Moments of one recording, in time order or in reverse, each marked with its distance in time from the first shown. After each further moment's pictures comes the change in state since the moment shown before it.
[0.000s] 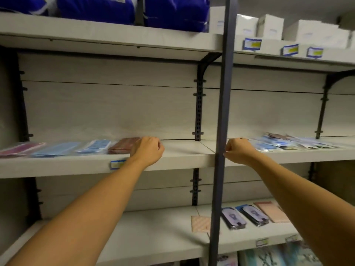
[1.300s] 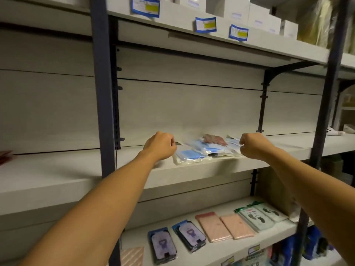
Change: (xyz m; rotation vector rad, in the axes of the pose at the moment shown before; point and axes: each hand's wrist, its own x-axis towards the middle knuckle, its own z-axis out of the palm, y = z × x) left_hand 0.184 0.319 0.217 -0.213 -0.177 0.179; right_hand 0.105 0.374 -0.040 -0.138 0.063 0.245
